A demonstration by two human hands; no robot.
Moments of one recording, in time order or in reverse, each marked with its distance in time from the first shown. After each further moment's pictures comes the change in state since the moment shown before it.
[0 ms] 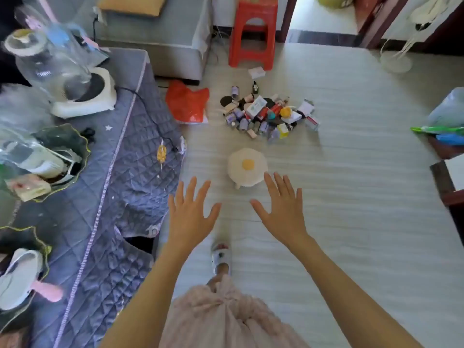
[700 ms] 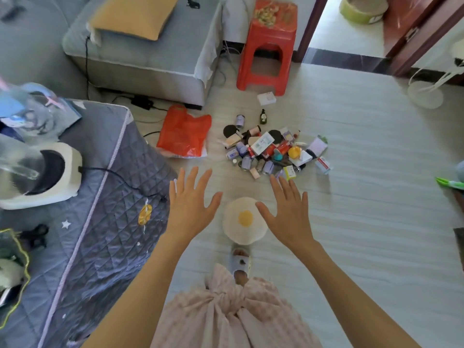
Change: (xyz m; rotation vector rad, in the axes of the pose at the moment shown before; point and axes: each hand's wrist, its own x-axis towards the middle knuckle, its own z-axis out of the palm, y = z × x) left_hand 0.352 0.056 -0.064 -0.026 0.105 -0.041; right_hand 0.343 0.029 -0.094 -0.027 -0.045 -0.020
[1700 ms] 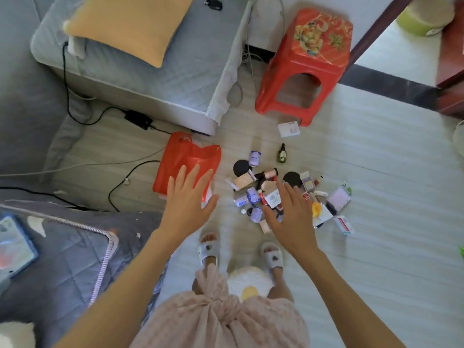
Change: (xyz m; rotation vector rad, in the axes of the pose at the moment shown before) left_hand 0.464 -0.095 -0.041 -0.007 -0.131 -0.020; right_hand 0.467 -0.080 -0.028 0.024 -0.020 0.008
